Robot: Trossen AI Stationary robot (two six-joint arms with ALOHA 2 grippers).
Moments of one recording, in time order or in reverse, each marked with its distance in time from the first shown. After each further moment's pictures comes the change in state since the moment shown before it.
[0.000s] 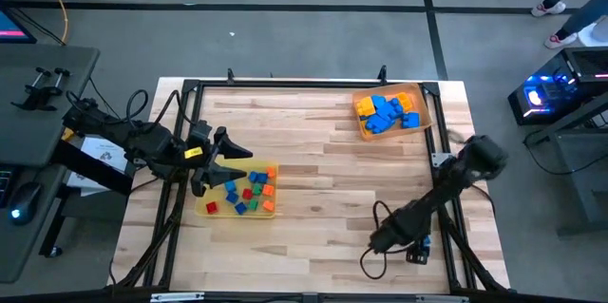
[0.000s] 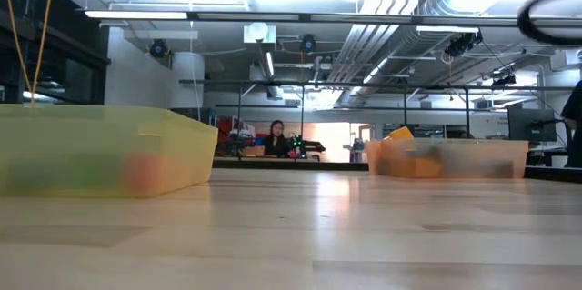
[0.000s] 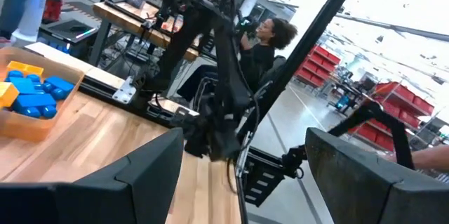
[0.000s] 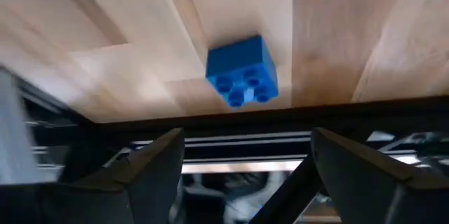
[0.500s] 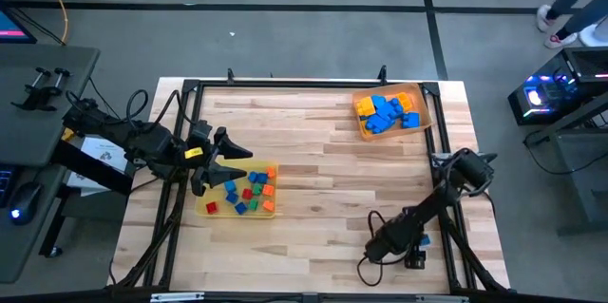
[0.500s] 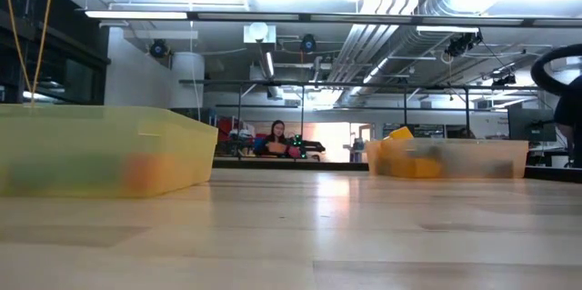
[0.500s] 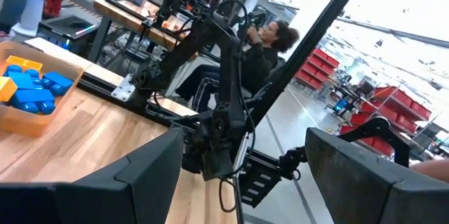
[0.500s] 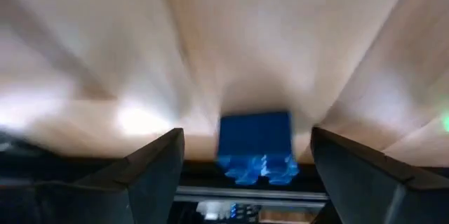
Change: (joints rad) left arm 0.000 0.000 0.000 -0.001 -0.002 -0.026; right arm 0.040 0.193 0.017 0.096 -0.003 -0.134
